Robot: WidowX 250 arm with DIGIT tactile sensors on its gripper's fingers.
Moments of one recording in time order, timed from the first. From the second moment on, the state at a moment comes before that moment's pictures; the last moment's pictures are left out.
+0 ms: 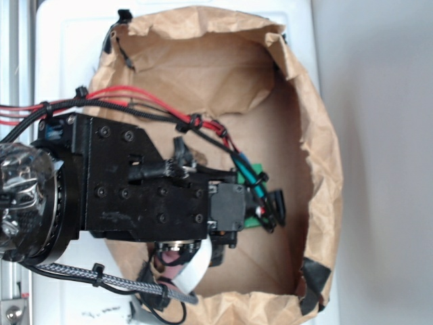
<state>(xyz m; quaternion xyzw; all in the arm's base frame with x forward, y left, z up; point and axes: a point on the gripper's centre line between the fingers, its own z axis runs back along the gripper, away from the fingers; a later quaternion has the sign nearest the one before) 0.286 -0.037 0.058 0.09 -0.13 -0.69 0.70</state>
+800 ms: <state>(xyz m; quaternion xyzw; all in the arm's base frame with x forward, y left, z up) 0.287 -0.068 0.035 -0.01 -0.08 -0.79 0.61</state>
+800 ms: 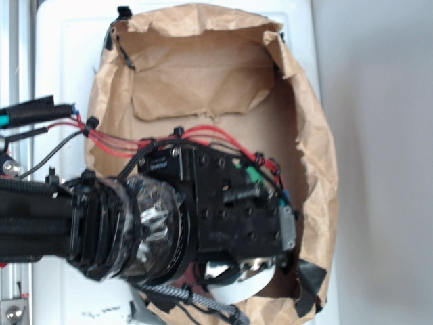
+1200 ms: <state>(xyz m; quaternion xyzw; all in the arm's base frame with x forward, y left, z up) 0.267 -0.065 0.027 0.01 -0.06 -0.81 0.58</state>
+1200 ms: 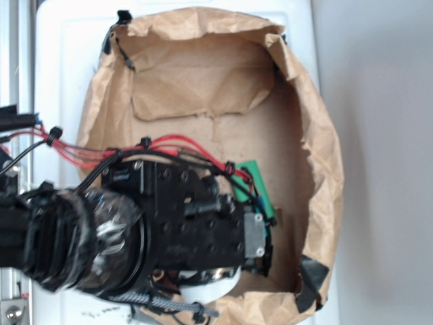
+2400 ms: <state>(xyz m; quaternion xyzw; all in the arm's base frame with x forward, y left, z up) 0.258 -0.078 0.030 -0.07 -0.12 -0.82 0.56</state>
